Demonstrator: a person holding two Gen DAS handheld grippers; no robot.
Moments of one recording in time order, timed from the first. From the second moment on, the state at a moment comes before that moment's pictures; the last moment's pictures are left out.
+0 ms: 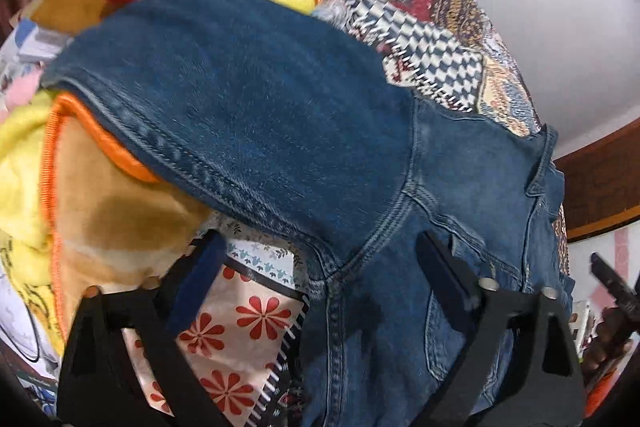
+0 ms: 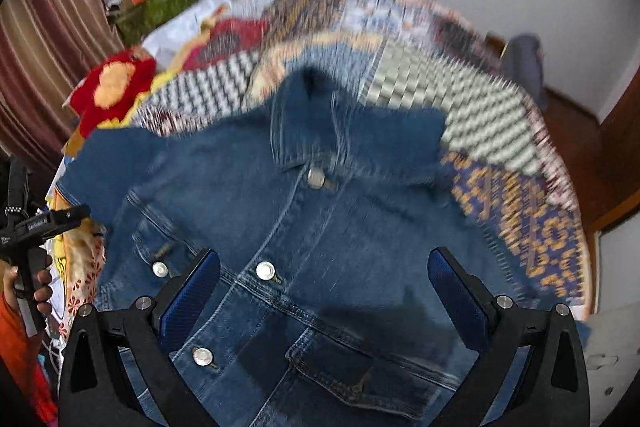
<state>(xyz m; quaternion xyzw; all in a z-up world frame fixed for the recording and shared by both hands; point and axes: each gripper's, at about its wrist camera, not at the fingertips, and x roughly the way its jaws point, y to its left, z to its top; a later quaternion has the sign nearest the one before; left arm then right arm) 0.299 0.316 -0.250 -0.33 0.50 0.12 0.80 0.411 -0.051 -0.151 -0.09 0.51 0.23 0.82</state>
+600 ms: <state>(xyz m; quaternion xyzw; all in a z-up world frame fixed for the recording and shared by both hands) 0.334 0.316 -0.237 -0.20 0.46 0.22 0.83 0.427 -0.027 -0.249 -0.10 0.60 0.25 0.76</state>
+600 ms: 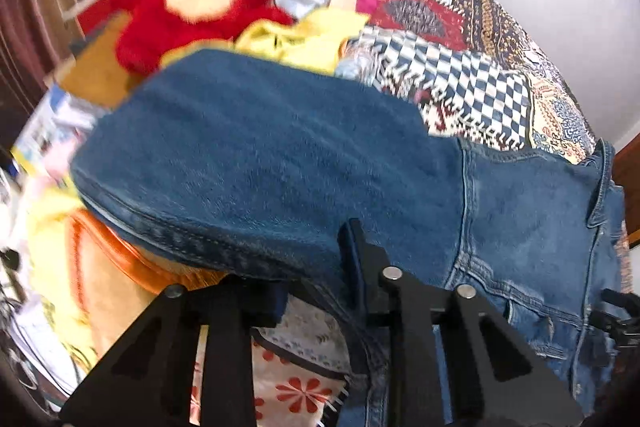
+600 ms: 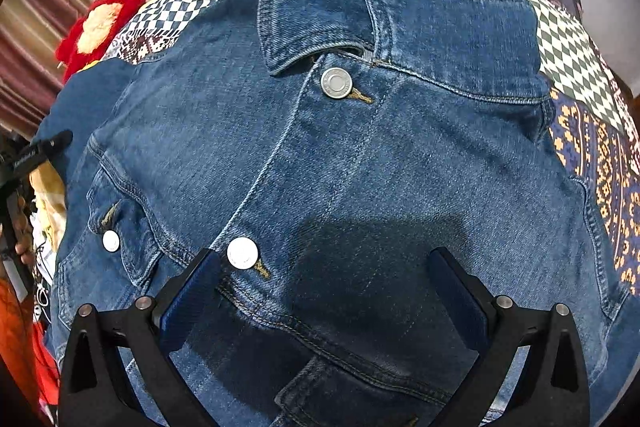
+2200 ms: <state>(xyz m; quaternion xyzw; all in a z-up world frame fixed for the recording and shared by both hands) 0.333 0.345 -0.226 -0.32 0.46 0.13 0.81 0.384 -0.070 -0.140 -0.07 0.52 0.26 0.81</state>
